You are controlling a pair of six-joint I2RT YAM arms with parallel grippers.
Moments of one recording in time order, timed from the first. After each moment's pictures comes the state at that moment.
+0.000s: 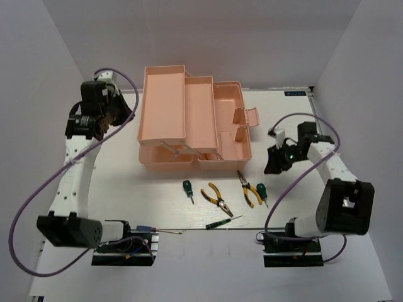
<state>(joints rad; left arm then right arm) -0.04 1.37 1.58 -0.79 0.09 -0.33 -0.07 1.47 1.05 -0.84 -0.74 -0.61</state>
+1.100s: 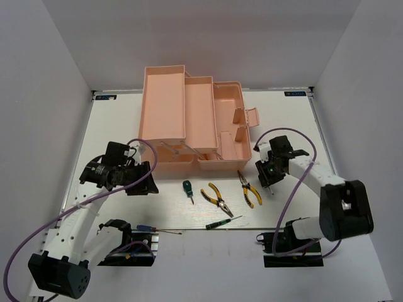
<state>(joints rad) -0.23 0.89 0.89 -1.10 0.36 -0.35 0.25 1.39 0.72 -0.59 -0.18 -0.24</state>
